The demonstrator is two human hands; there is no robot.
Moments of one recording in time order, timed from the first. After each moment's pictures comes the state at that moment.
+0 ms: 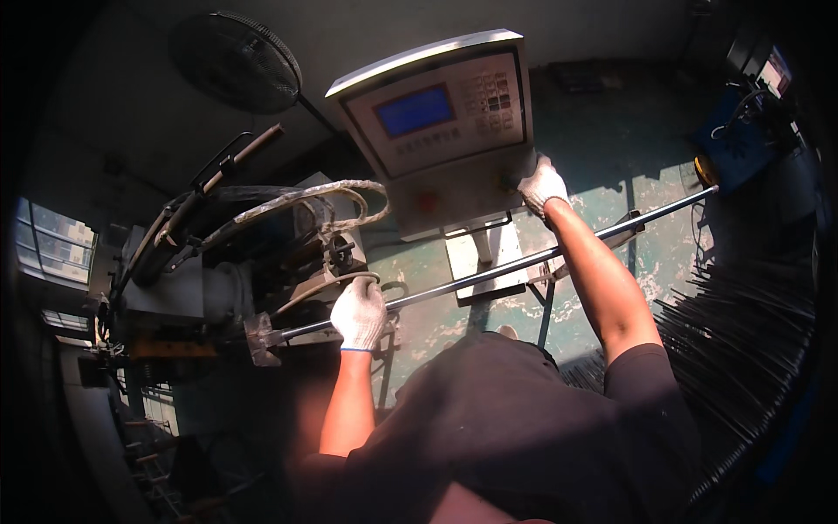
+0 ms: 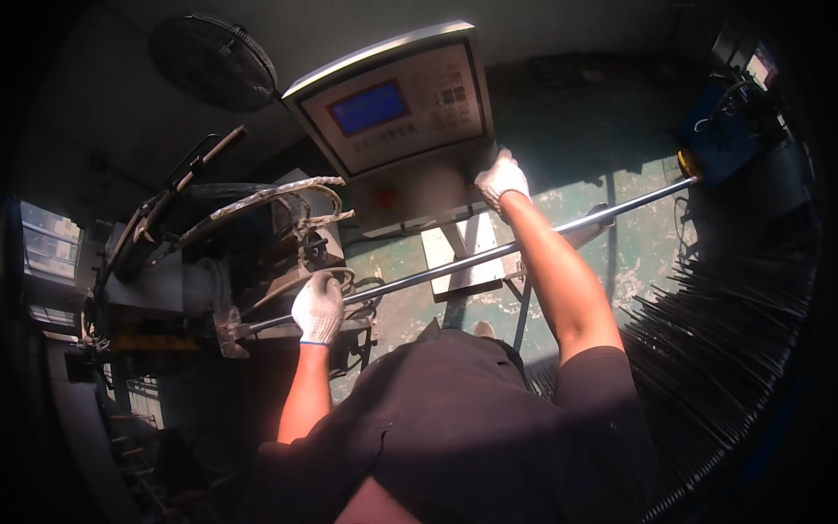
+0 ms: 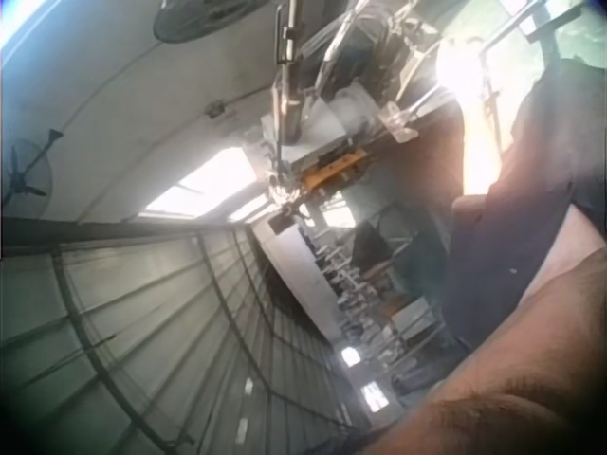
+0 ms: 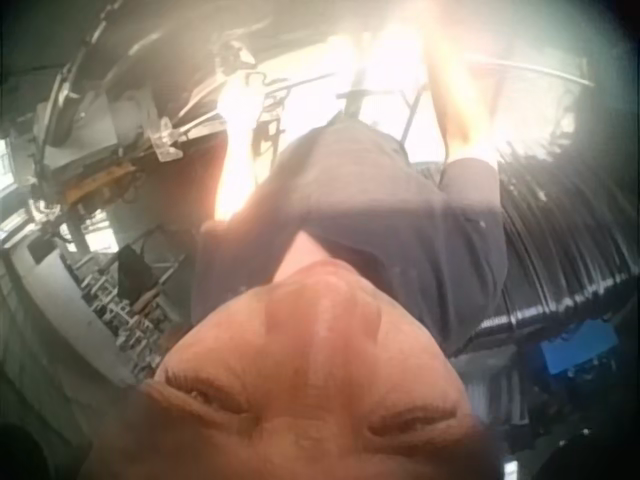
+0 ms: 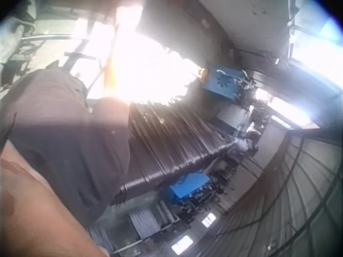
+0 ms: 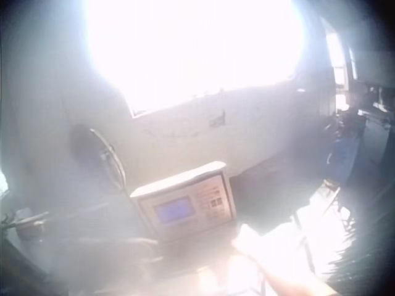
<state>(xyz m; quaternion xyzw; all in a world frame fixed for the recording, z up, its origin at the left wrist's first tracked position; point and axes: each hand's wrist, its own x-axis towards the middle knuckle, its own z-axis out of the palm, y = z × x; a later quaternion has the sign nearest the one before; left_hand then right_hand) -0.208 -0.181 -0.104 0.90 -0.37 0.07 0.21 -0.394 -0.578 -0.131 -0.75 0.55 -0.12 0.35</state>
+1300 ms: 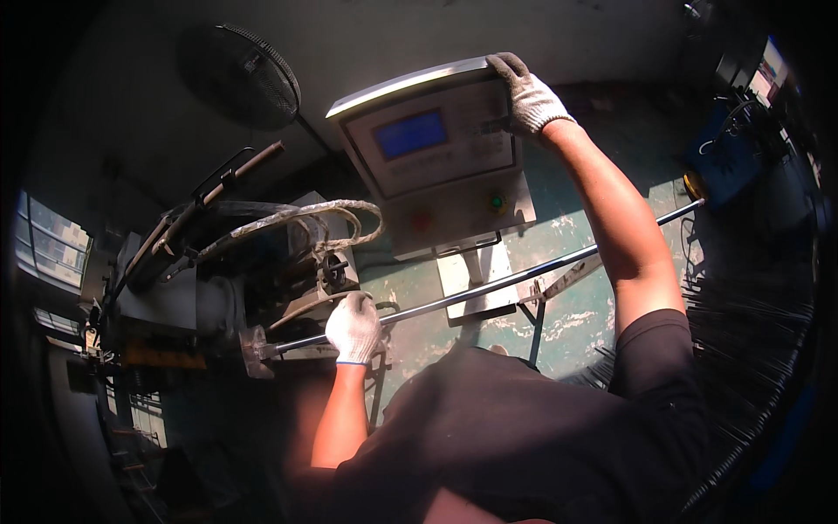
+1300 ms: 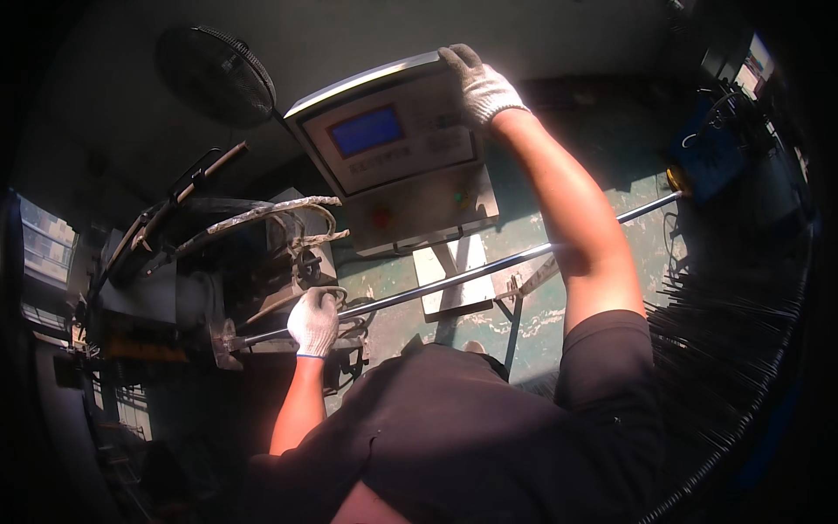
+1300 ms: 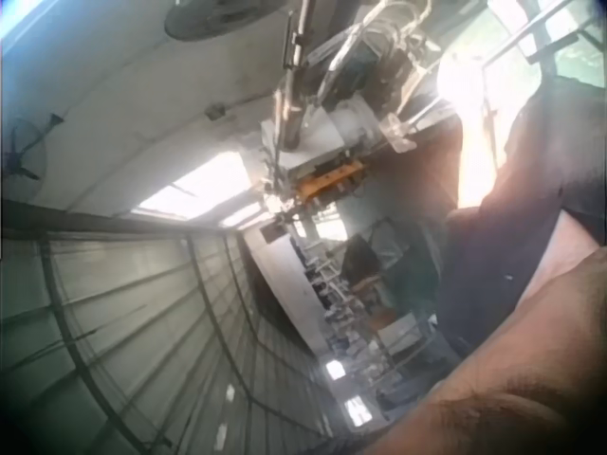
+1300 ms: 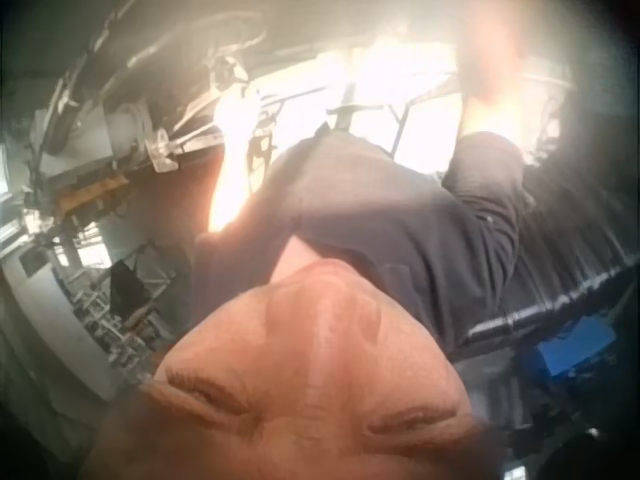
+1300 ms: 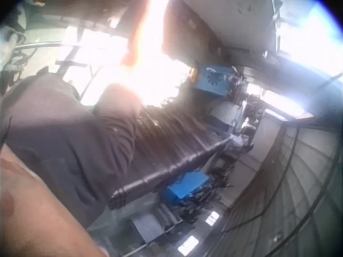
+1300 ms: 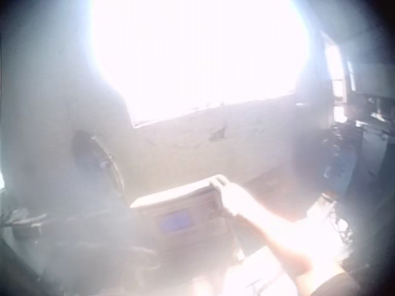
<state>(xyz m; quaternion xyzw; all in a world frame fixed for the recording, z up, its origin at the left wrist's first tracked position) -0.208 -0.182 -0.108 0.90 -0.37 0.09 0.23 -0.353 -0.672 0.030 -0.91 0.27 -0.29 0.07</state>
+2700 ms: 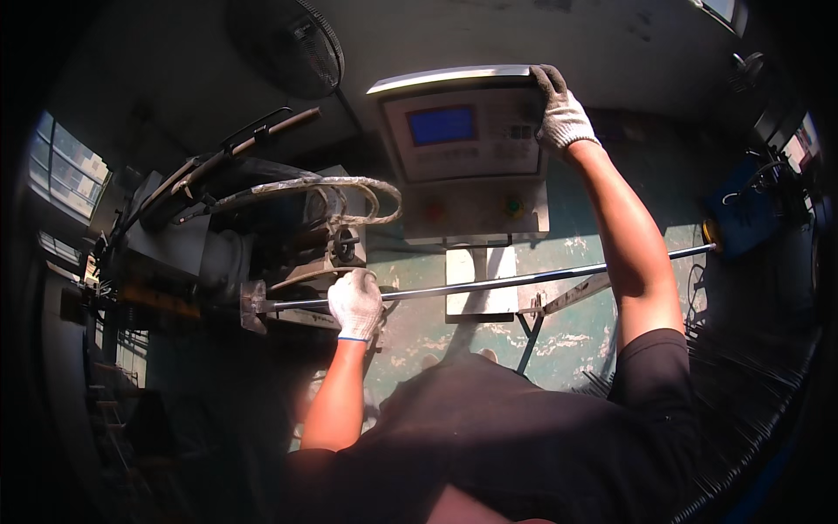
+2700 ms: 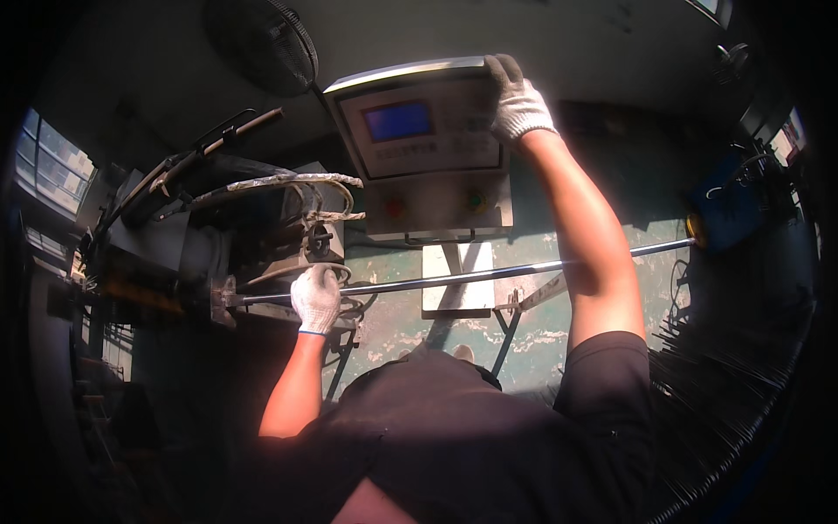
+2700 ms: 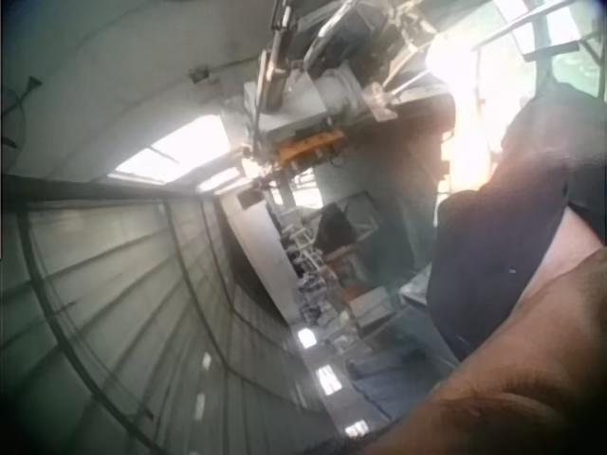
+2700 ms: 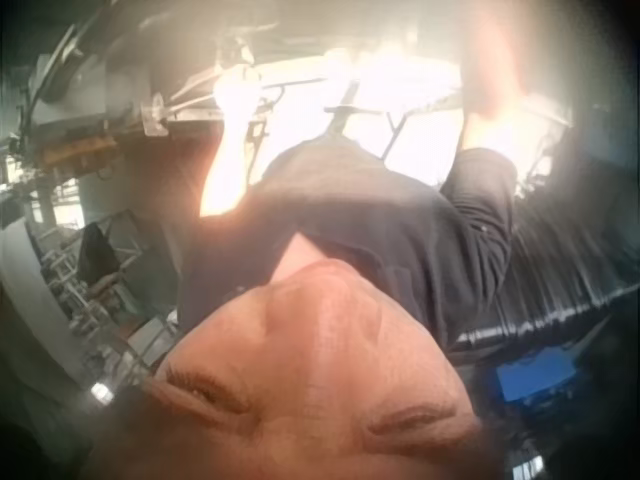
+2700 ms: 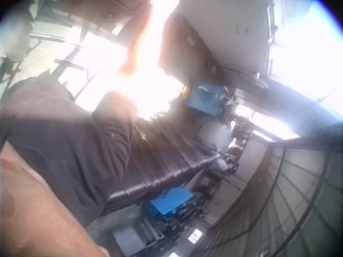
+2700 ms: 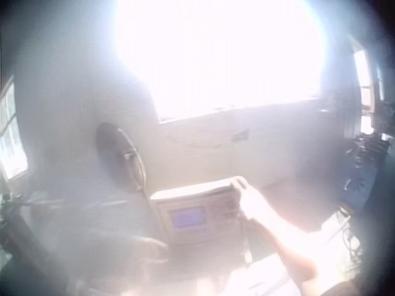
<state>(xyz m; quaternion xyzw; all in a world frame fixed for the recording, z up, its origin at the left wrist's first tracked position) -0.220 -0.184 -0.111 0.88 -0.38 0.21 0.22 -0.359 -0.660 0.032 -0.90 0.28 -0.31 0.10</state>
